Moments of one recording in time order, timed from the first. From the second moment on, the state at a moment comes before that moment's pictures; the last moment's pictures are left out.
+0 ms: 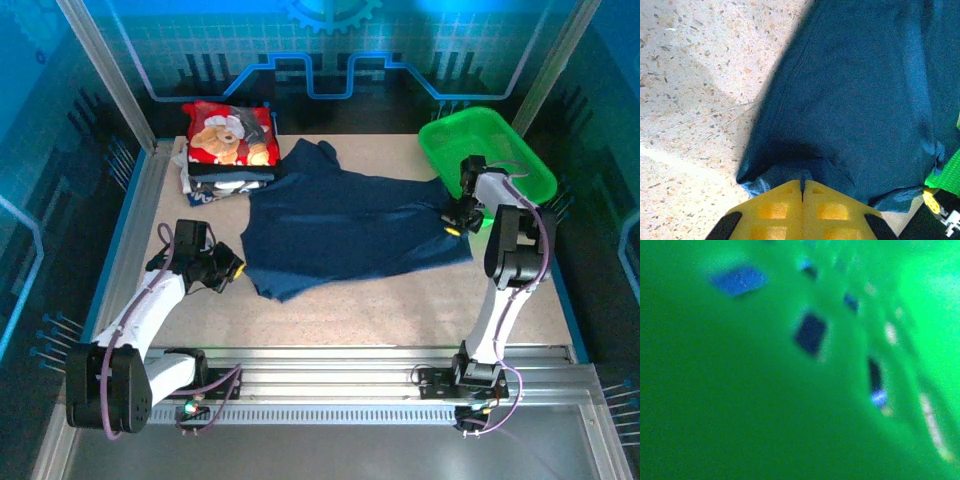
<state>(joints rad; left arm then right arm) -0.02 1.11 0.65 -0.56 0.38 -1.08 -0.13 2.00 1.51 -0.95 -0.01 0.45</state>
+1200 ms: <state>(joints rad) 0.02 0.72 0.73 -1.01 0.32 -0.95 -0.16 1.25 1.03 -1.14 -0.09 0.41</state>
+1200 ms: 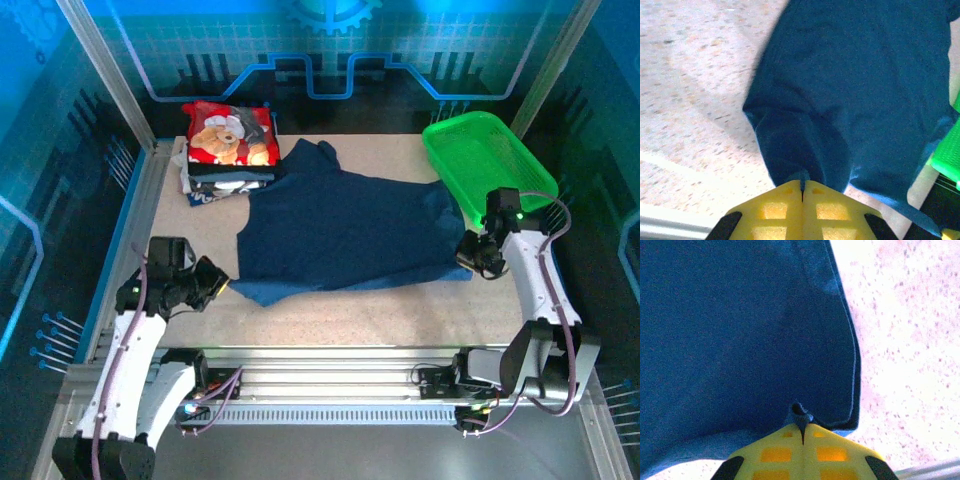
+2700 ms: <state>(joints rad) 0.02 1.43 1.20 -0.91 0.34 -0.62 -0.14 1.52 1.16 -1.08 -0.05 0.36</state>
